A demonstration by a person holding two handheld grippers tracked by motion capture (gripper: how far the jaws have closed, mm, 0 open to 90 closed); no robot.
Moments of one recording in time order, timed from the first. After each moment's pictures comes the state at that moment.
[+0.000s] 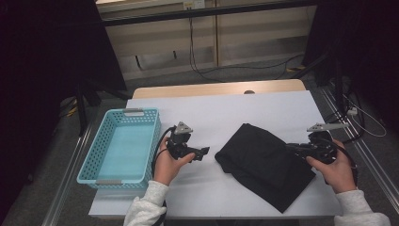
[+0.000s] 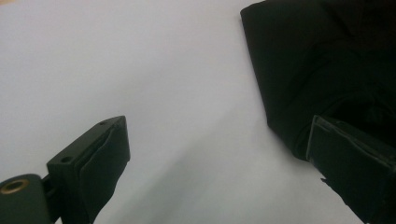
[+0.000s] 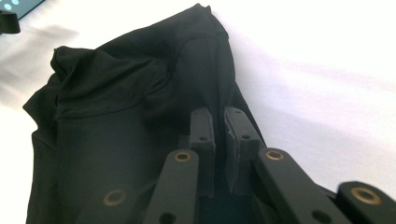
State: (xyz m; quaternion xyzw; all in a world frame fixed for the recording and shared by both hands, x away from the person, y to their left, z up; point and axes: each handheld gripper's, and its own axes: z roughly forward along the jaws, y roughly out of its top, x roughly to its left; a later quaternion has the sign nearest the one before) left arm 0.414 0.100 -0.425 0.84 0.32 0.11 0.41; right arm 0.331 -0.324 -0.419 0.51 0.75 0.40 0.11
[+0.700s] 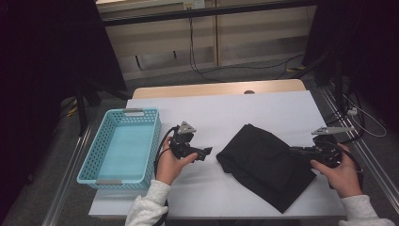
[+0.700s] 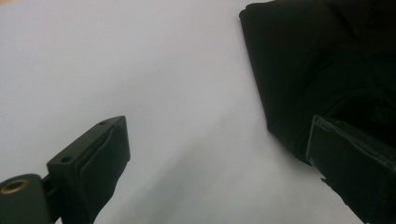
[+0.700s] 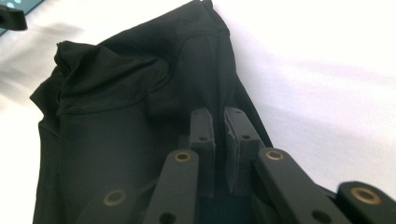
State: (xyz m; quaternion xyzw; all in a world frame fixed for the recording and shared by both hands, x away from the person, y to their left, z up) left arm 0.414 0.092 -0.426 0.85 0.32 0.11 0.41; right arm 0.320 -0.331 -0.421 0.52 0.75 0.40 0.11
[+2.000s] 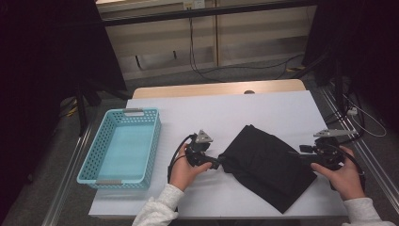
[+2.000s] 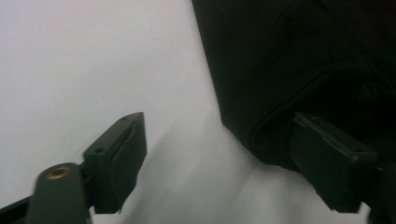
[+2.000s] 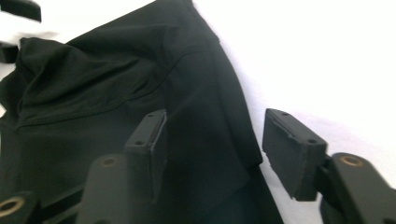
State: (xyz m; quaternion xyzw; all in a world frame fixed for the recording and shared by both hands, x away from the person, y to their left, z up) left arm 0.395 0.050 -0.450 0.87 0.28 0.08 0.40; right arm 0.319 -0.339 -0.432 0.54 0.74 0.38 0.13
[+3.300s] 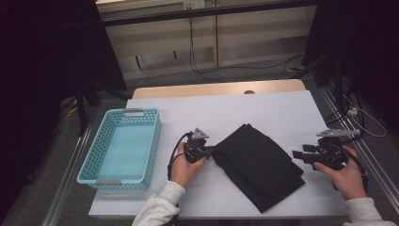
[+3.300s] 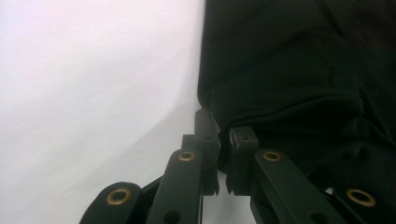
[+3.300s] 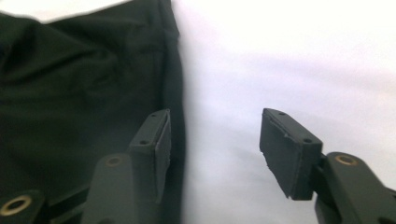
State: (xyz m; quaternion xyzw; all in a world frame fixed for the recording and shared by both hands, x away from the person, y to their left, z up) left arm 0.412 0.066 -0.455 0.85 0.32 0.07 0.40; right arm 0.318 -0.346 -0.434 0.54 0.74 0.38 0.14
